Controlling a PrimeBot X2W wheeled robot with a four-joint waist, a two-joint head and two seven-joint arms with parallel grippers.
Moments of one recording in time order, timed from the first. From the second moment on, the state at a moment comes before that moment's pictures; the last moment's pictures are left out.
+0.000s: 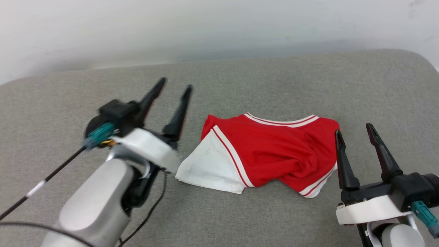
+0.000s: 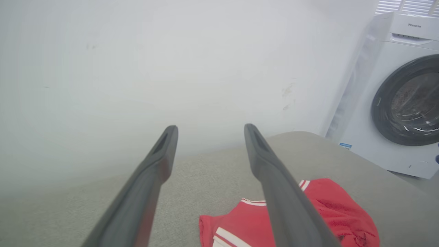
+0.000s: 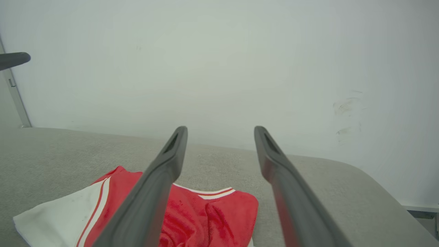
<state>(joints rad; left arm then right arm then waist) -0.62 0.40 -0.68 0.25 -0.75 0.03 -0.26 -0.08 -0.05 0.02 -0.01 -0.01 0.13 -0.26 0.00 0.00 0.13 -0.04</state>
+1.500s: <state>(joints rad) -0.17 0.36 -0.28 -0.14 -0.39 -0.10 0.40 -0.05 -0.05 0.02 -0.10 -0.02 0.13 -0.26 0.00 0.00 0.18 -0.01</state>
